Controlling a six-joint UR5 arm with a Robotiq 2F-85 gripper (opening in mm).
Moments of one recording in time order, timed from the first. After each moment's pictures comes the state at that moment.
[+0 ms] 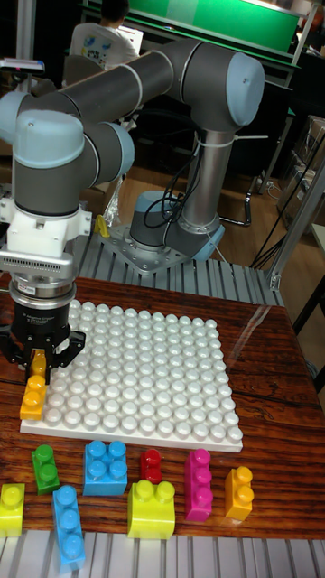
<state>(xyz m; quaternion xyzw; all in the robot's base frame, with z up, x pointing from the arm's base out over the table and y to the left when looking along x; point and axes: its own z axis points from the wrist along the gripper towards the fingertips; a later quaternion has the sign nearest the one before) 0.626 -0.165 0.079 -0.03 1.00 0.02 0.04</state>
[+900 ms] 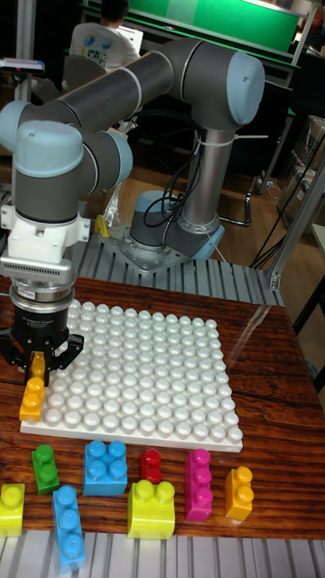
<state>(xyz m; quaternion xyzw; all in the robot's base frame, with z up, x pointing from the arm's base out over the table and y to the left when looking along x) 0.617 -0.169 0.064 -0.03 1.00 0.02 0.04</state>
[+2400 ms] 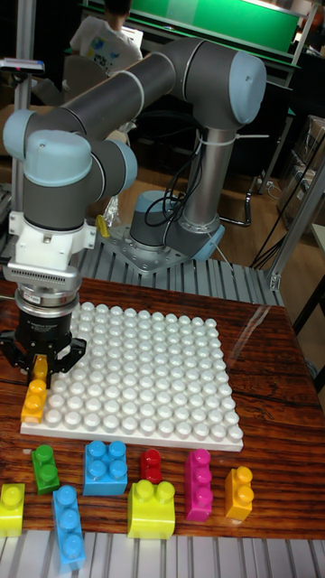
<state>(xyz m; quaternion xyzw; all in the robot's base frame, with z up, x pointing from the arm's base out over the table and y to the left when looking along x) 0.615 -0.163 0.054 -0.02 1.00 0.01 0.04</state>
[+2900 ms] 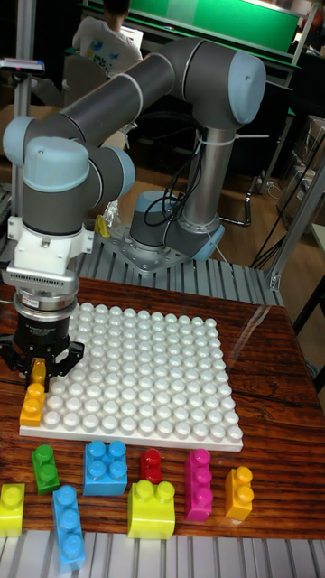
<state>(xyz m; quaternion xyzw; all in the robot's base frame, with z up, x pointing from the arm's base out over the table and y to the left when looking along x) 0.615 -0.167 0.042 -0.02 1.00 0.01 0.05</state>
